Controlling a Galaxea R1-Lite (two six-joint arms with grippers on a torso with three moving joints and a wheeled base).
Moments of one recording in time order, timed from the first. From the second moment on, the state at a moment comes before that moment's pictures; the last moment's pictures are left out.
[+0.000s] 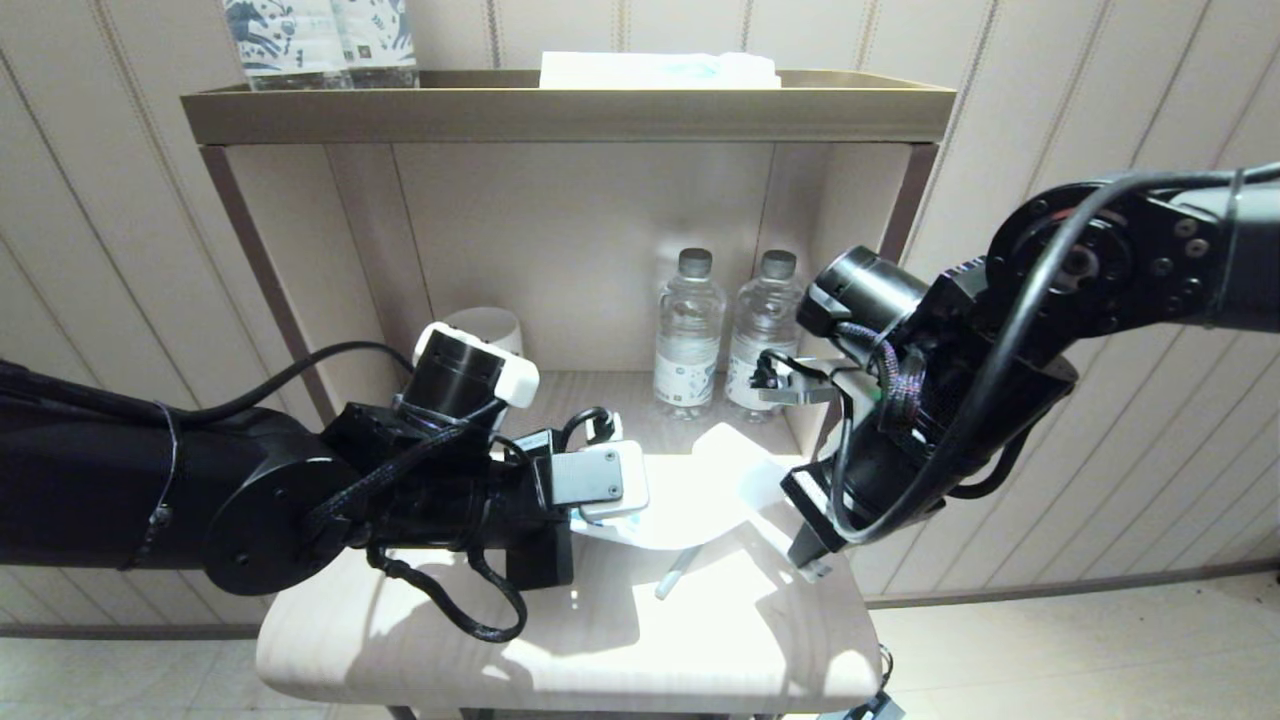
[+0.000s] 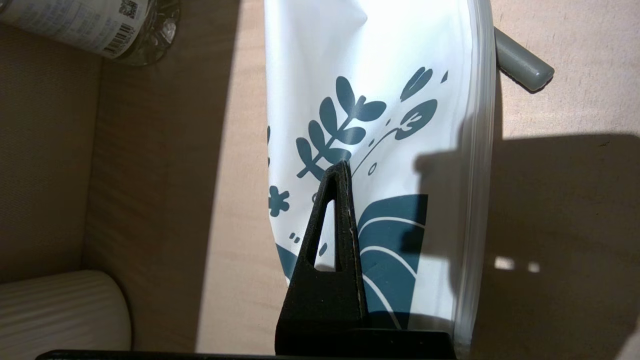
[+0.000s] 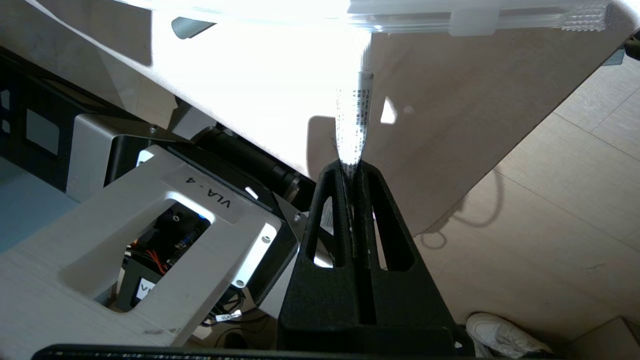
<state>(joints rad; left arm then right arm) -0.68 1.81 -1.02 -0.13 -0.18 0.91 0.56 1.88 -1.69 1.01 0.21 0.16</state>
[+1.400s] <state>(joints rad) -0.68 1.82 -1.03 -0.13 -0.18 0.91 0.58 1.88 -1.70 1.00 0.22 0.16</state>
